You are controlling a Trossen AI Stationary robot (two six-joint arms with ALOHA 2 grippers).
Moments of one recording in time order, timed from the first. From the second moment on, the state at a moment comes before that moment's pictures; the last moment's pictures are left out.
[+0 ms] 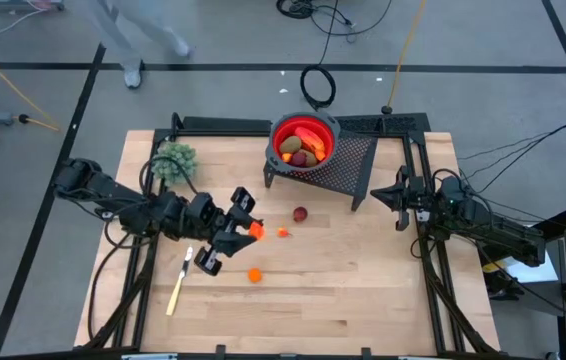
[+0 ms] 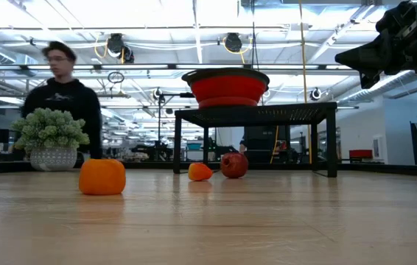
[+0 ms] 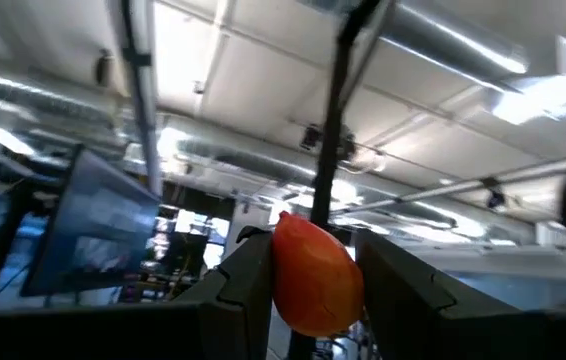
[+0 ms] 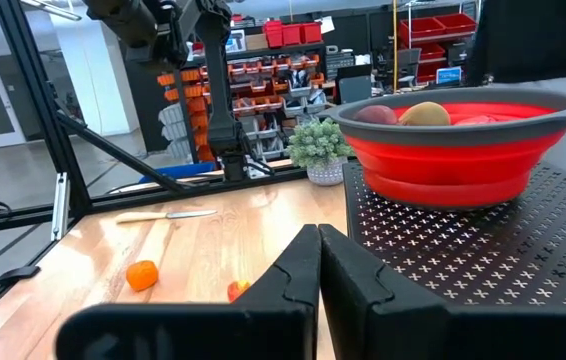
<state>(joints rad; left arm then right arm) -0.33 1.39 0.87 1.18 -0.03 -0.15 -0.35 0.01 0.14 -0.09 -0.21 0.14</state>
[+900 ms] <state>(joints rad) -0.27 1.39 0.87 0.87 -0.68 -0.54 -0.35 0.01 0.14 -0.09 -0.21 0.14</state>
